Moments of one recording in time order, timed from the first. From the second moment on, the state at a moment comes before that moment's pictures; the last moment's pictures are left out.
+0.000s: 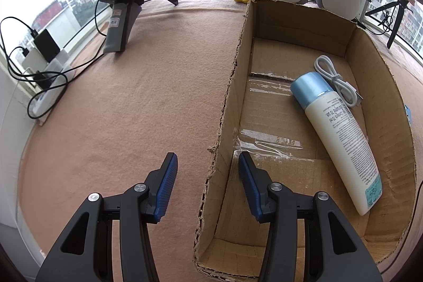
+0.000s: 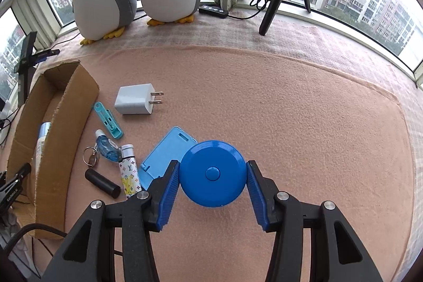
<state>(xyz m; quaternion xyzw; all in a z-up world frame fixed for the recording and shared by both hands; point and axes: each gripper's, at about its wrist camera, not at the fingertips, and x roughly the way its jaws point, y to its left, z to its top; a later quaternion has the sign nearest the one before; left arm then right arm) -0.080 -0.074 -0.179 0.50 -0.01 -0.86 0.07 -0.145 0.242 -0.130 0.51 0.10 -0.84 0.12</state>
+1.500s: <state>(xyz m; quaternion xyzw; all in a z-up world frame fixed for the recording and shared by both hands) -0.079 -0.074 -0.179 0.50 0.00 -0.86 0.07 -0.124 0.030 -0.136 0.48 0.15 -0.81 0.29</state>
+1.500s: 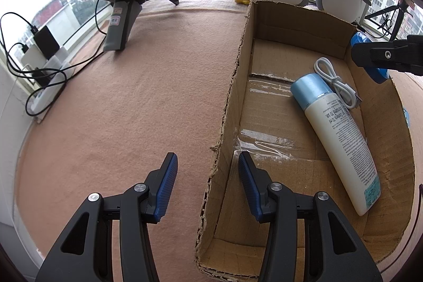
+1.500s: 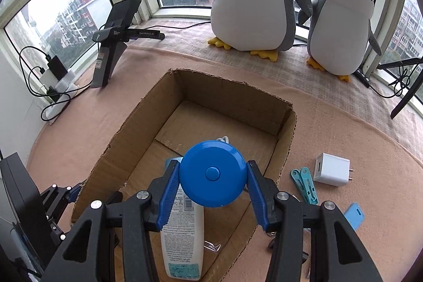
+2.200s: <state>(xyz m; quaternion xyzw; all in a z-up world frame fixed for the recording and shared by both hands) -0.079 -0.074 -0.179 0.50 0.00 -0.86 0.07 -0.122 0.032 -0.128 0.47 0.16 -0.82 0.29</state>
